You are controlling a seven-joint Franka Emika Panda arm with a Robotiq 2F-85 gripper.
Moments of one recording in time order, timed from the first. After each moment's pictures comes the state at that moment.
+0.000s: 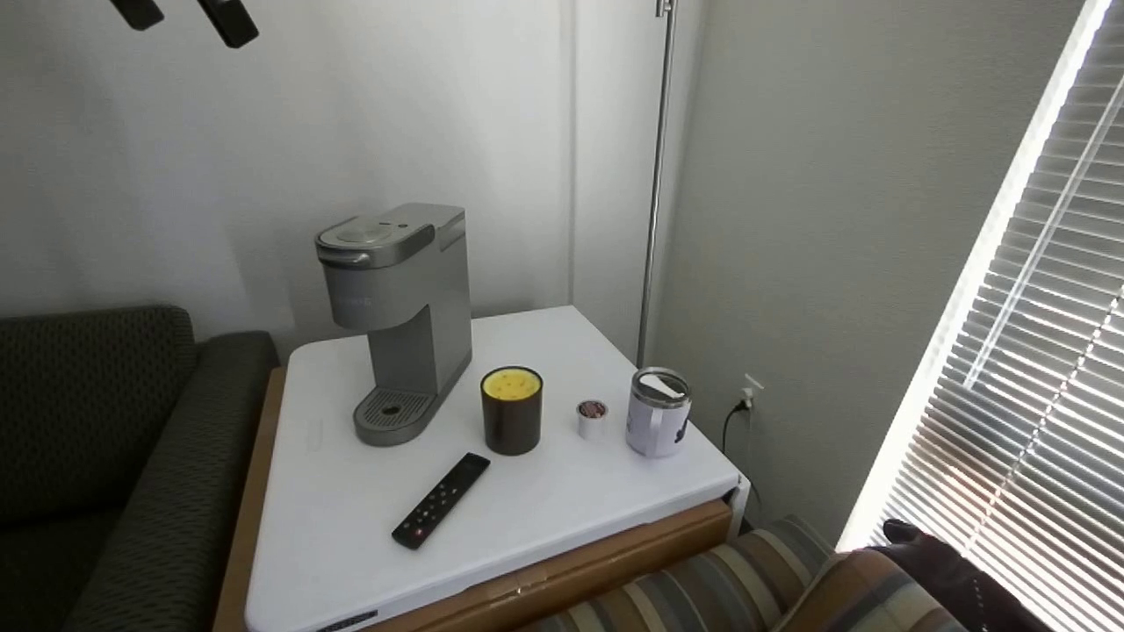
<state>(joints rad) 0.13 -0.54 -0.05 -2.45 0.14 2.41 -0.18</state>
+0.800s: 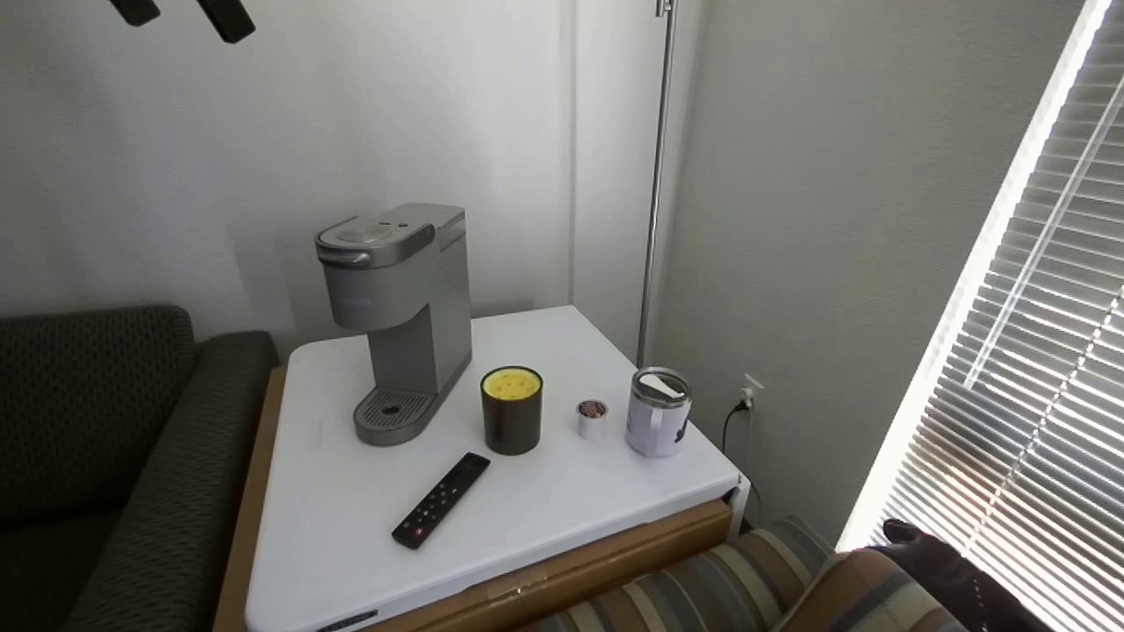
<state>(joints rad) 0.13 -0.54 -0.04 -2.45 0.14 2.41 -0.17</state>
